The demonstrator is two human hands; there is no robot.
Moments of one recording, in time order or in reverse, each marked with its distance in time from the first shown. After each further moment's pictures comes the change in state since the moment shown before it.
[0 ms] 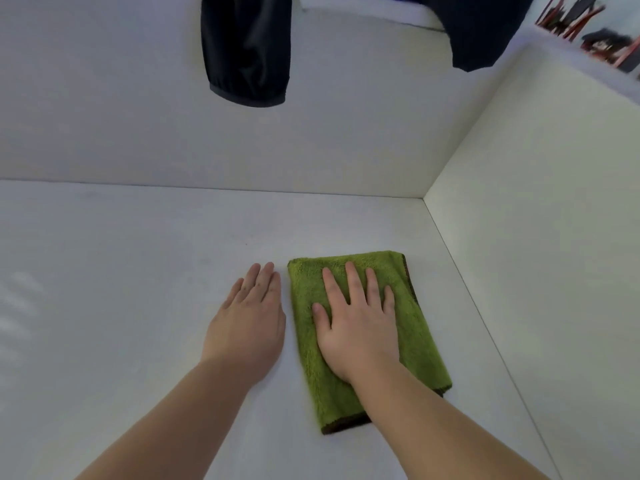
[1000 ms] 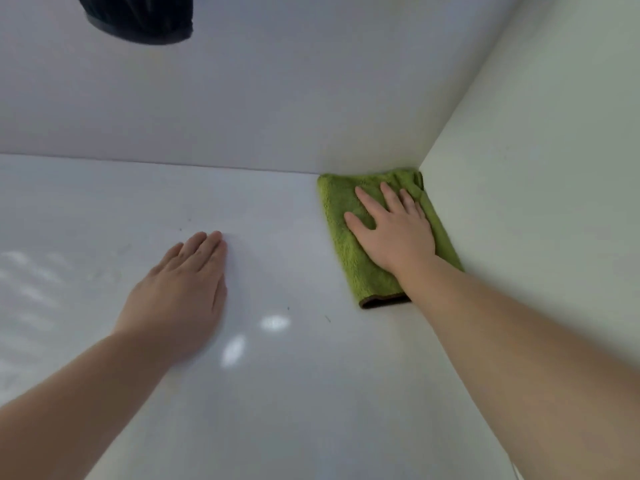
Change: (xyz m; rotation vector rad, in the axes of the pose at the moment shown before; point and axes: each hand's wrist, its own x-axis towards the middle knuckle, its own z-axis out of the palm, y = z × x) left_hand 0.031 0.012 -0.004 0.087 0.005 -0.081; right_hand 0.149 0.139 -0.017 0.013 0.004 0.011
